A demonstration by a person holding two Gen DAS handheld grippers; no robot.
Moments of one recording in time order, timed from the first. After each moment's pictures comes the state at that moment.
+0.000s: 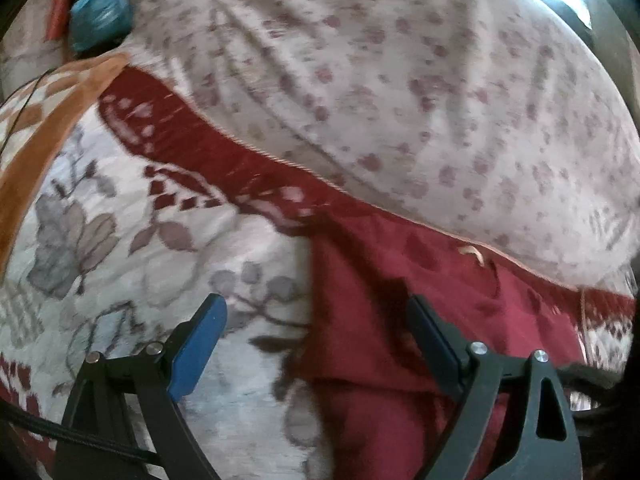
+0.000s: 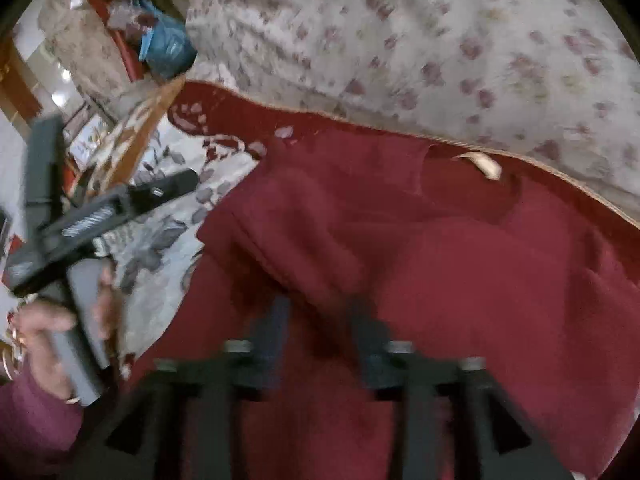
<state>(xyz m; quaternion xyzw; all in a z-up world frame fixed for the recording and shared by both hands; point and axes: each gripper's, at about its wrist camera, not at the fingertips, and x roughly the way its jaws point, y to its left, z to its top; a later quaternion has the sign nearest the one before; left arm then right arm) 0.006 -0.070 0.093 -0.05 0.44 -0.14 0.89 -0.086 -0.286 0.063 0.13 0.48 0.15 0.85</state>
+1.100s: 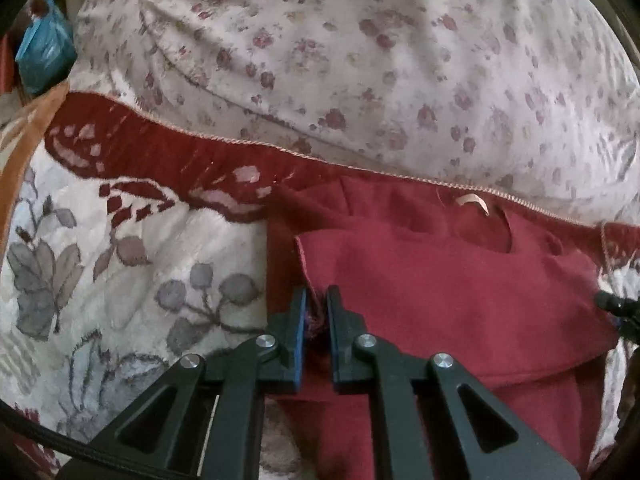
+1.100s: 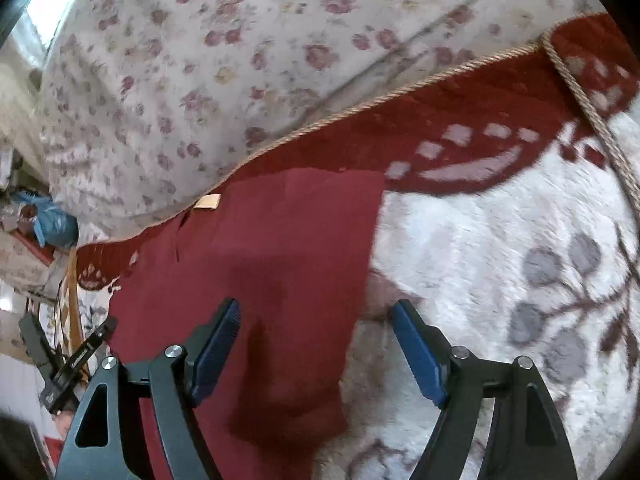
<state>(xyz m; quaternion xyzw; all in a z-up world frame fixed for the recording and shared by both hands) 0.016 -0.119 0.066 0.05 0.47 -0.16 0.87 -0.137 -0.475 0.037 0.34 0.45 -0.08 0.82</state>
